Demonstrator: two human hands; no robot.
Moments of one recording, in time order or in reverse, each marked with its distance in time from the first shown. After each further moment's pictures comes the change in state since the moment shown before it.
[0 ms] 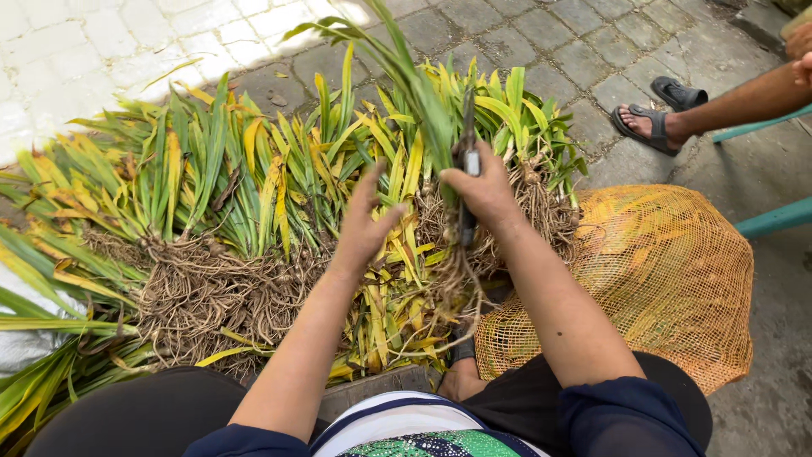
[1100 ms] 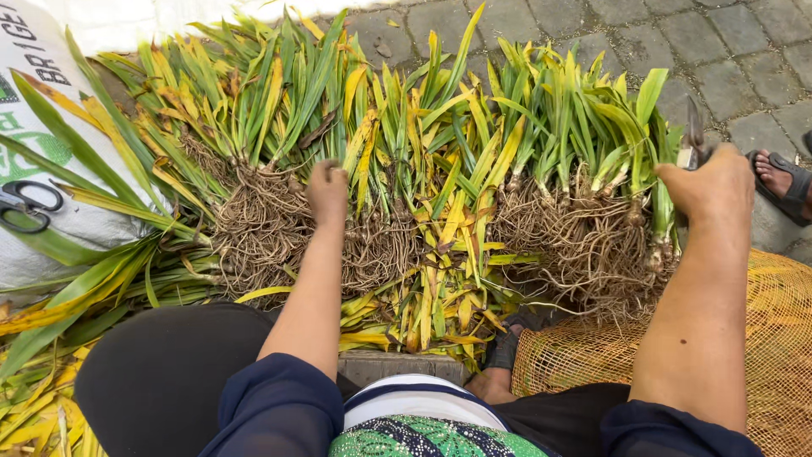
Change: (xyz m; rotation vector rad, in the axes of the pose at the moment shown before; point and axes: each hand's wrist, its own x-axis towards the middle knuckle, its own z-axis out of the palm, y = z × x) left_hand -0.006 -0.131 -0.165 0.251 0.788 -0.588; right_hand 0.076 -0.020 -0.080 -1.020 0.172 0.348
